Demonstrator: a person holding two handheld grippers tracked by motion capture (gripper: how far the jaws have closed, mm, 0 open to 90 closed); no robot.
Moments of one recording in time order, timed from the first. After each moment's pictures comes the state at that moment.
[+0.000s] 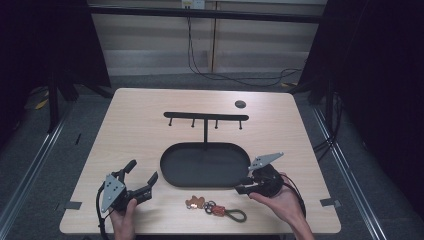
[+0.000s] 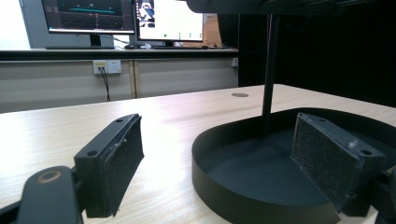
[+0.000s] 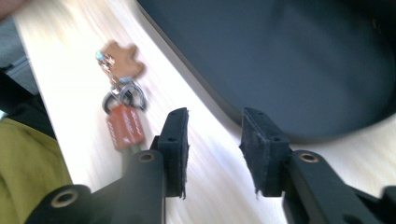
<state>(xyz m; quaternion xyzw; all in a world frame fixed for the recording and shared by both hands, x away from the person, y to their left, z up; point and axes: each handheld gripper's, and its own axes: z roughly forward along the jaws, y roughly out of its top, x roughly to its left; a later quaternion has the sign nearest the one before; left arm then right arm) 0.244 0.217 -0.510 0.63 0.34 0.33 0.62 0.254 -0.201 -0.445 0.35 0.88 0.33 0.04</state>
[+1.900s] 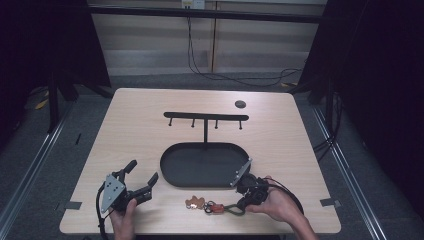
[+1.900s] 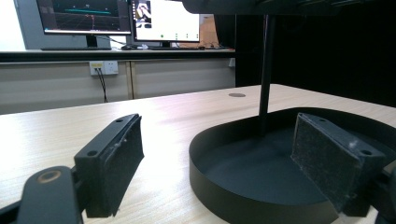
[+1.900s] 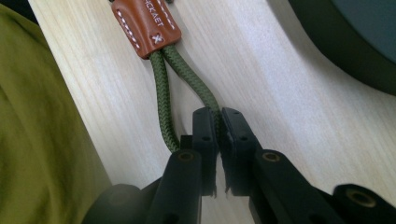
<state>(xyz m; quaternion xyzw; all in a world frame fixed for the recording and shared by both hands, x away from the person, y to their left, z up) 0.244 0.217 -0.510 0.63 0.34 0.32 0.62 0.256 -0.166 -0.468 0.28 0.95 0.14 -0.06</state>
